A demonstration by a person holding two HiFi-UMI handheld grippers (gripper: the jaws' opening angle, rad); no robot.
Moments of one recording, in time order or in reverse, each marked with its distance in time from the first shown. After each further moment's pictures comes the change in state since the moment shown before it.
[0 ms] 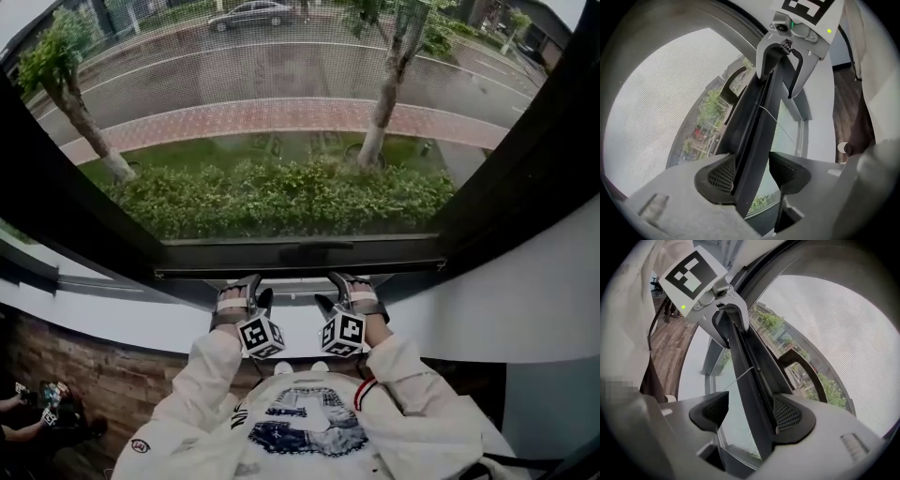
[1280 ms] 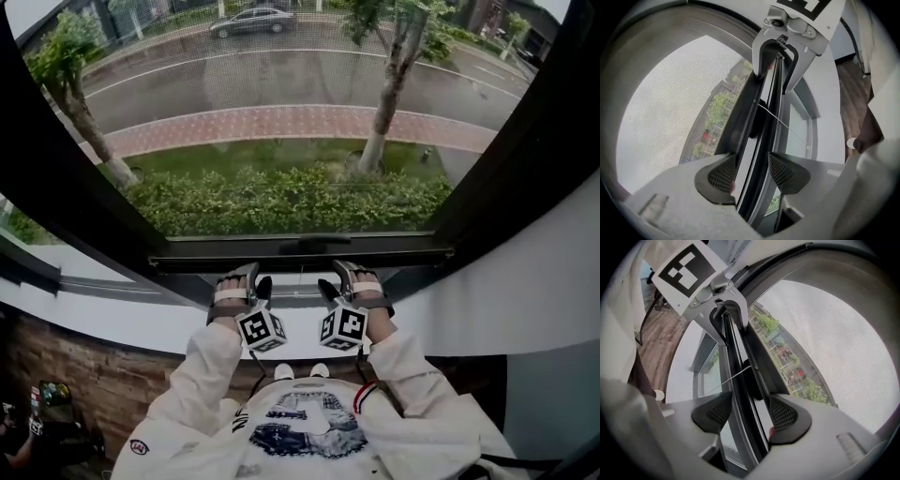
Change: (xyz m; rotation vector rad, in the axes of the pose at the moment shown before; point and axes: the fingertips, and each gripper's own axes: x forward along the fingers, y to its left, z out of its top) left arm -0.032 0.041 0.023 0.050 -0.009 0.107; right arm -0.037 -0.047 0.022 -0.054 0.021 -0.149
